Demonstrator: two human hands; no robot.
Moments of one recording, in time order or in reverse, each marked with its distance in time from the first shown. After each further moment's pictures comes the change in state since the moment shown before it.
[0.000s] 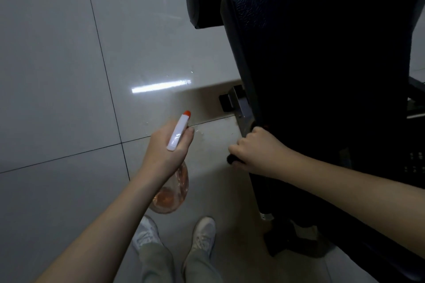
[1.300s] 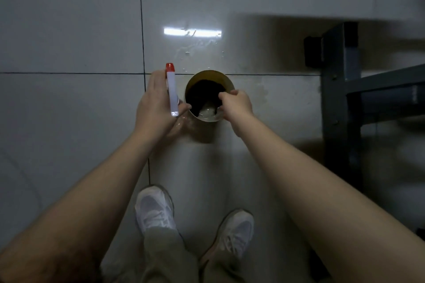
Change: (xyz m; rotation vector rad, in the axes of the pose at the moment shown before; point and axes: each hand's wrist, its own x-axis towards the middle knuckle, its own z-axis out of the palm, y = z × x) left_hand 0.034 -0.344 0.028 0.425 0.153 -0.248; right_hand 0.334 -0.131 0.209 1.785 0.113 0.965
